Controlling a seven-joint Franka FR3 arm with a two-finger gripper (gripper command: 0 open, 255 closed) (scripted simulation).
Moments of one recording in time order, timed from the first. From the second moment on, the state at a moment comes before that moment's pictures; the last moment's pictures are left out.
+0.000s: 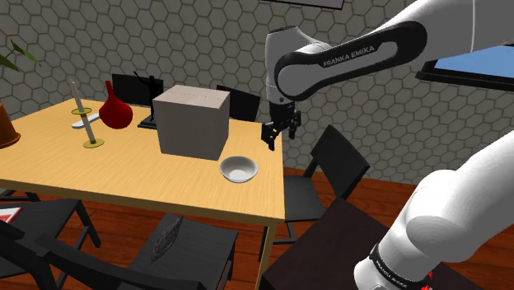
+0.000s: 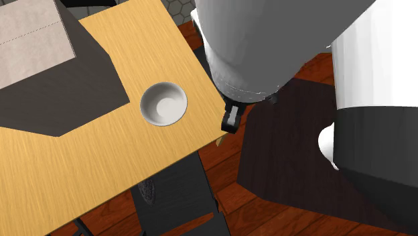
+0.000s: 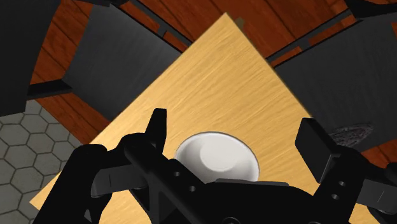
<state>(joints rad) 0.03 -0.31 0.12 -2.35 -0.15 1.95 0.30</state>
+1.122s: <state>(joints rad) 0.08 0.38 0.16 -1.93 -0.48 2.12 0.63</state>
